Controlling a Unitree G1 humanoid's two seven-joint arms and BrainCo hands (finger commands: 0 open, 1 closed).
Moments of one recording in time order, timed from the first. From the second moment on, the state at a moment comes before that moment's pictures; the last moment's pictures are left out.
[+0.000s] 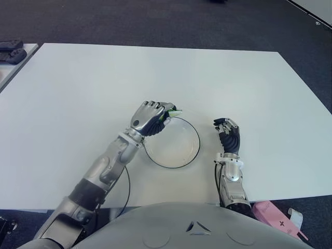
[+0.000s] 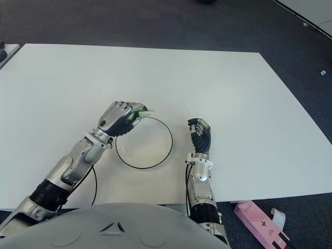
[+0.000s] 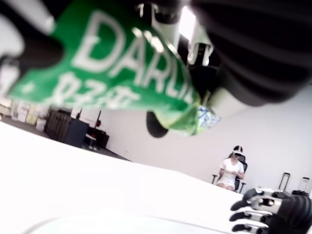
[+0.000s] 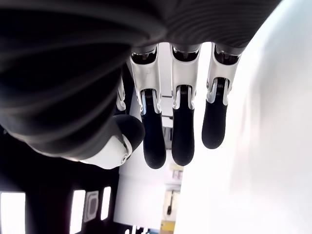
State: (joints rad) left arm -0.01 0.35 -0.42 -0.04 0.84 -0.24 0.20; right arm 0.15 -0.01 -0.06 0.33 -0.13 -0.48 -0.25
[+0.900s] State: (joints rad) left arm -0.06 0.38 -0.57 0.08 0.94 -0.30 0.14; right arm 0.16 -0.01 -0.06 0.32 -0.13 -0.47 -0.25
